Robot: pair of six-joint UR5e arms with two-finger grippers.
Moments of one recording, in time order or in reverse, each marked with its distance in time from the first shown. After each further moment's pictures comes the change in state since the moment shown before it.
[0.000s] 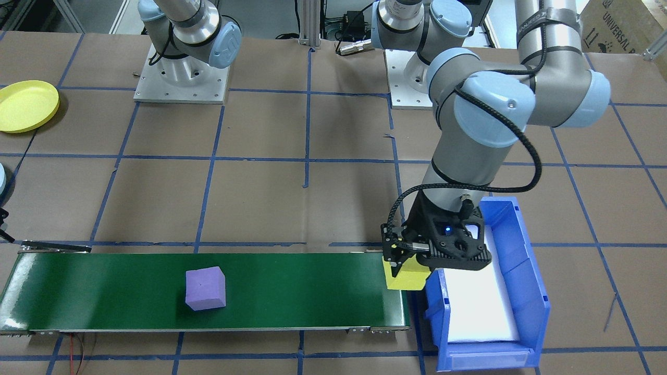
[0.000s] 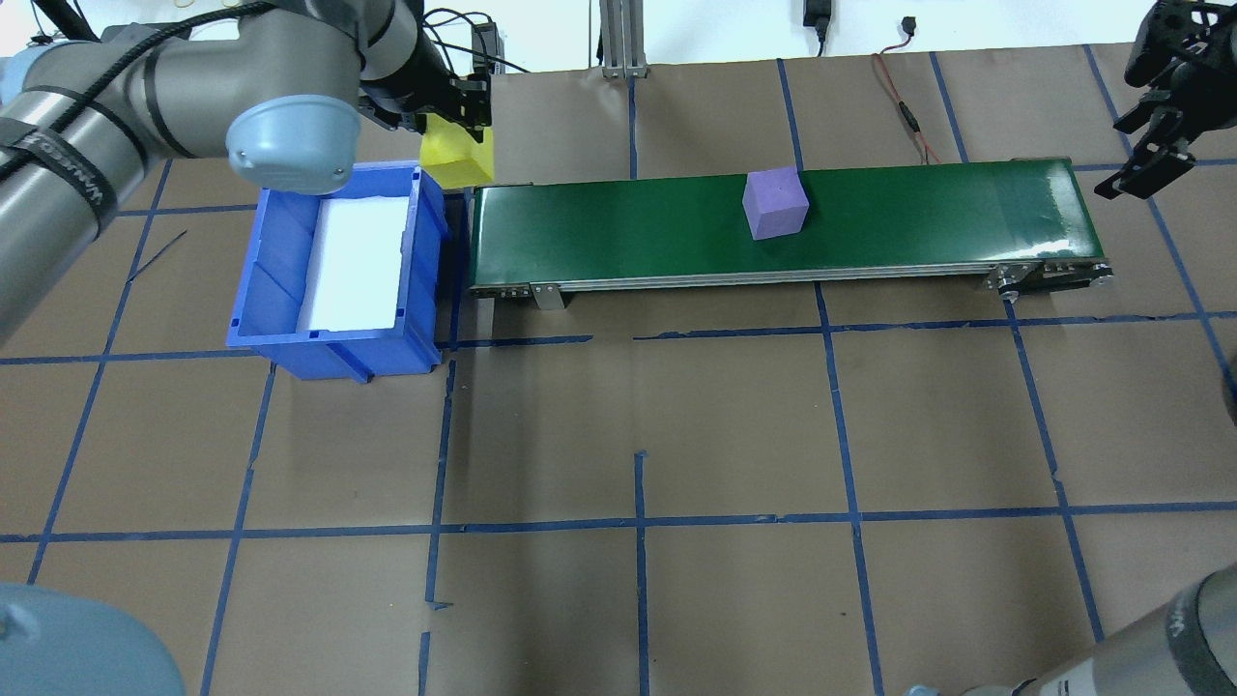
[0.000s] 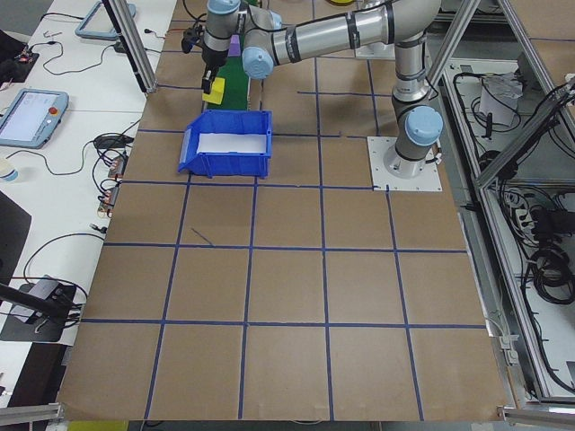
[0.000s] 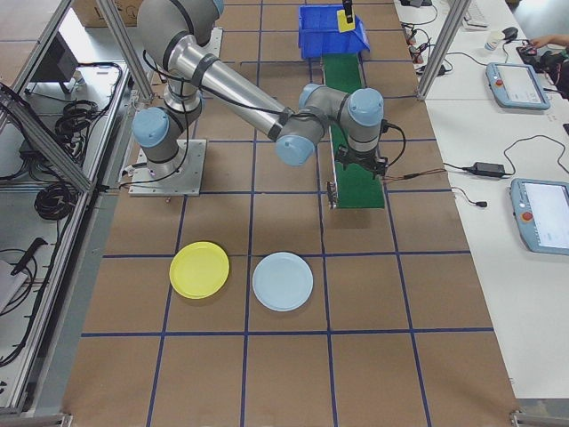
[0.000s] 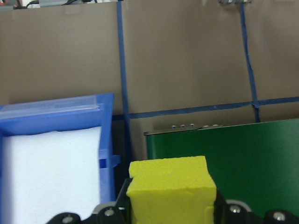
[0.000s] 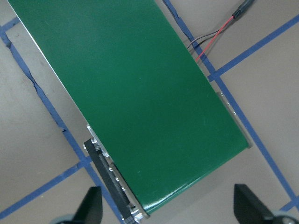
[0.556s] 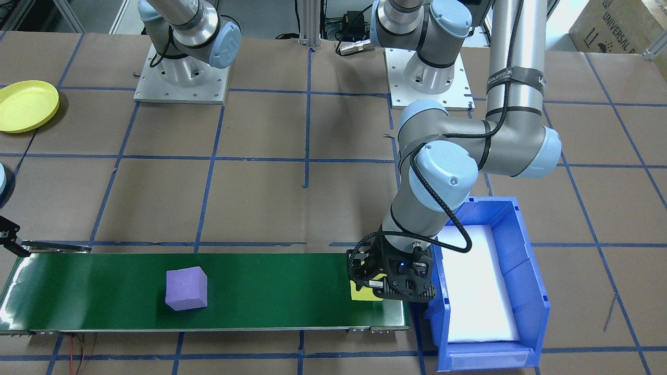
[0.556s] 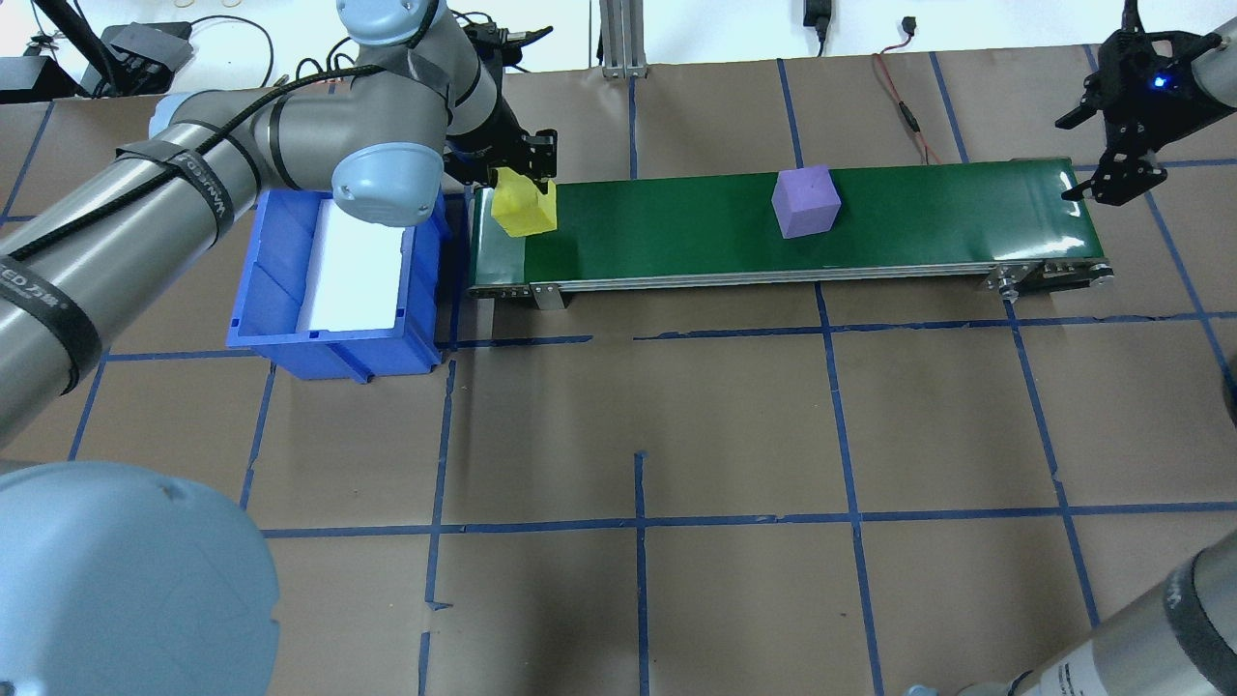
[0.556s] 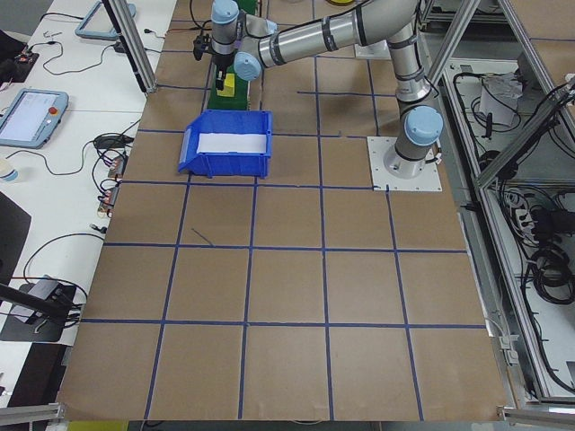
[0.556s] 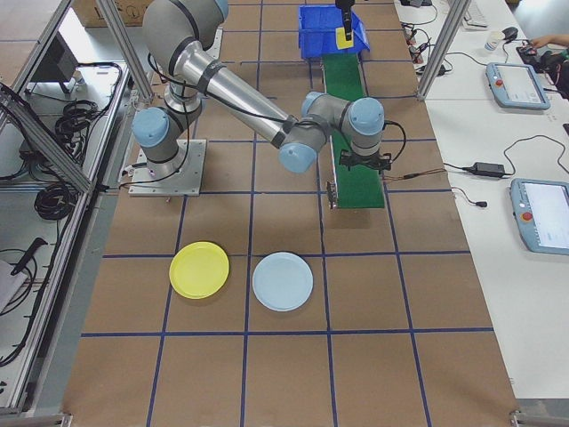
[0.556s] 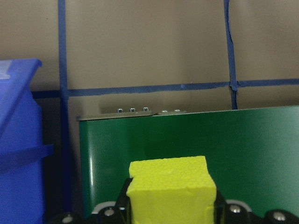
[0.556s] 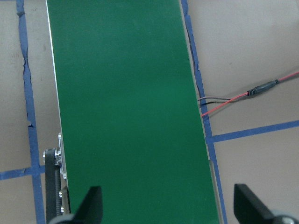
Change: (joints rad) left arm -0.035 -0.135 -0.002 0.044 -0.064 -0.033; right arm 0.000 0.058 0.010 -0.026 0.135 -0.366
